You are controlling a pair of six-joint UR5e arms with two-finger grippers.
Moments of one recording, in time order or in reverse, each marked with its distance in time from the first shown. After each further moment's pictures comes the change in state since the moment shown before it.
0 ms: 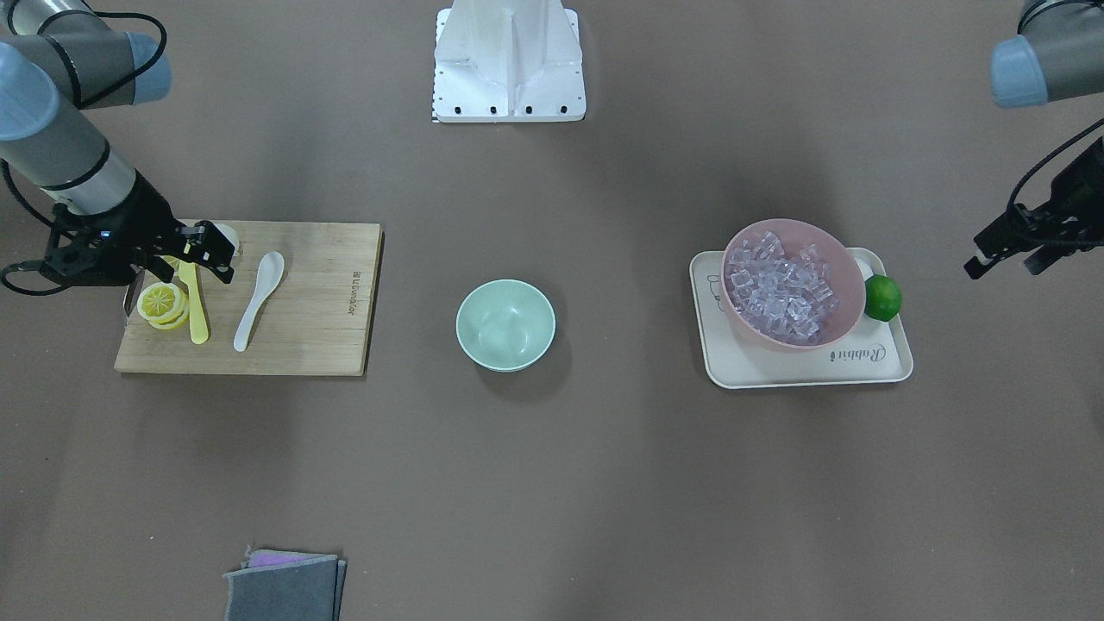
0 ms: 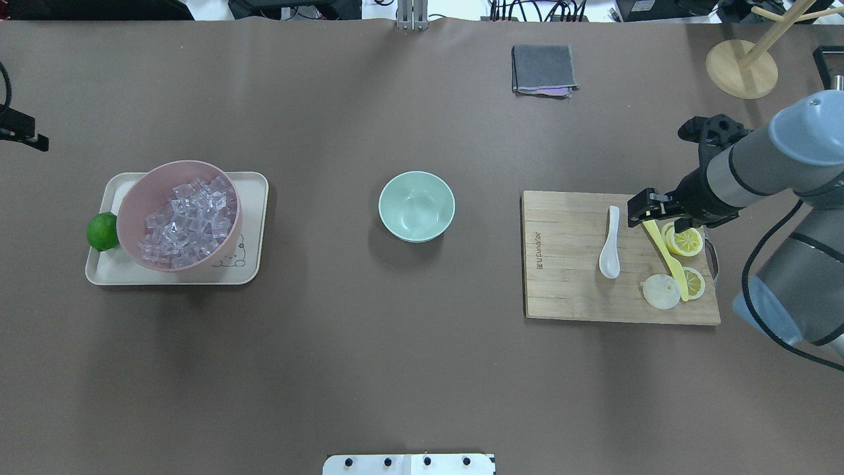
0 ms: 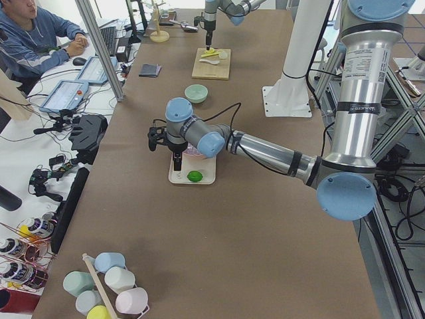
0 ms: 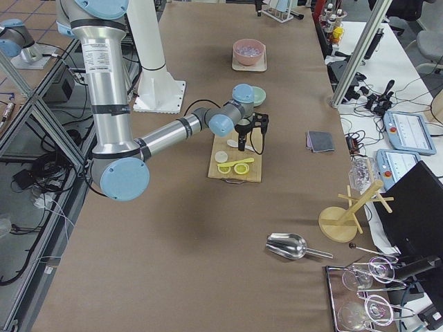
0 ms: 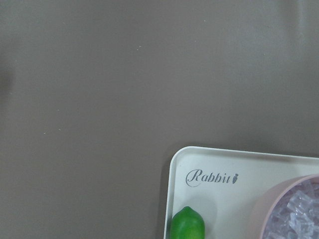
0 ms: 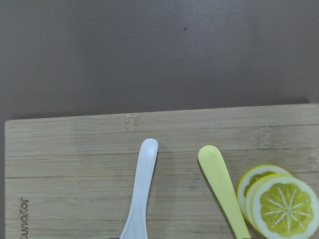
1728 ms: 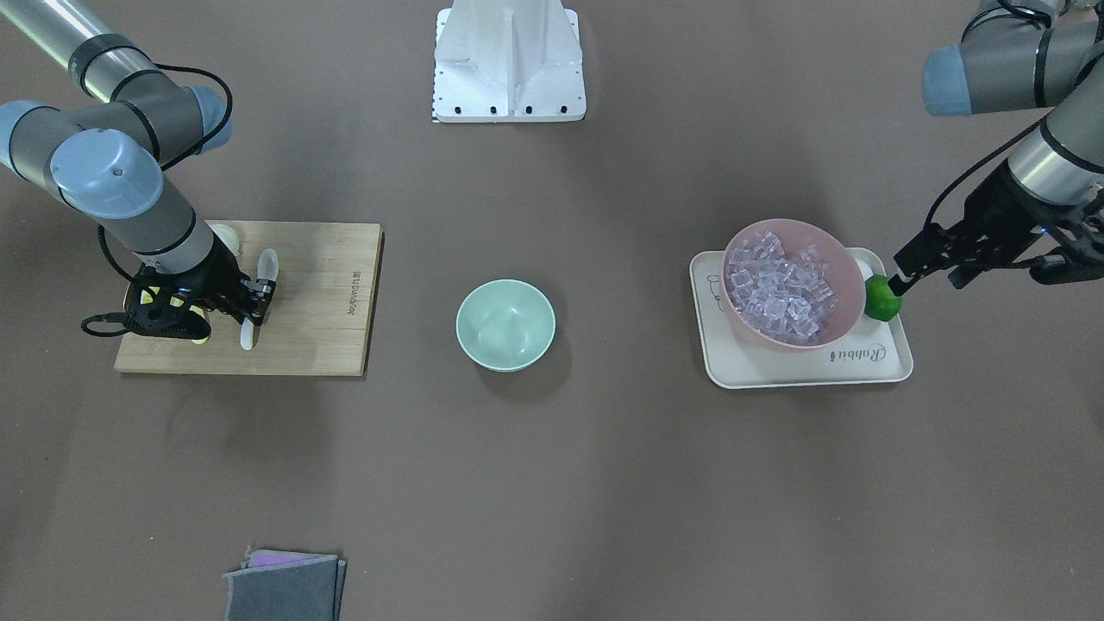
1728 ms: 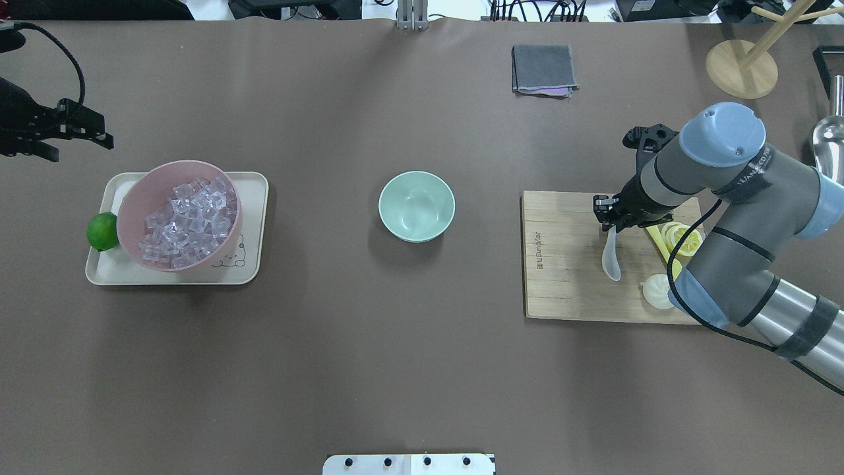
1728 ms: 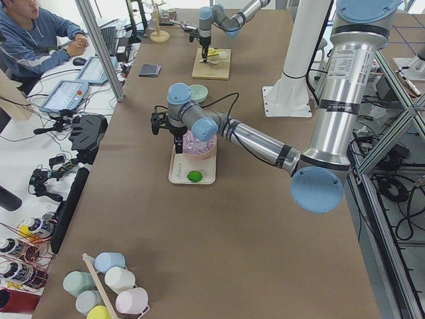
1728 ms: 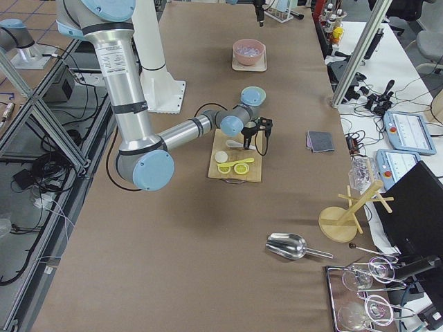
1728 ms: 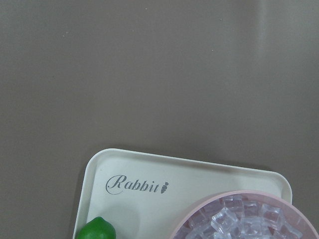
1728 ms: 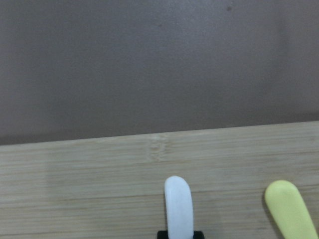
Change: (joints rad) left arm 0.099 -0.074 -0.008 0.004 0.051 -0.142; right arm -0.053 0.144 -0.175 0.002 -0.034 0.050
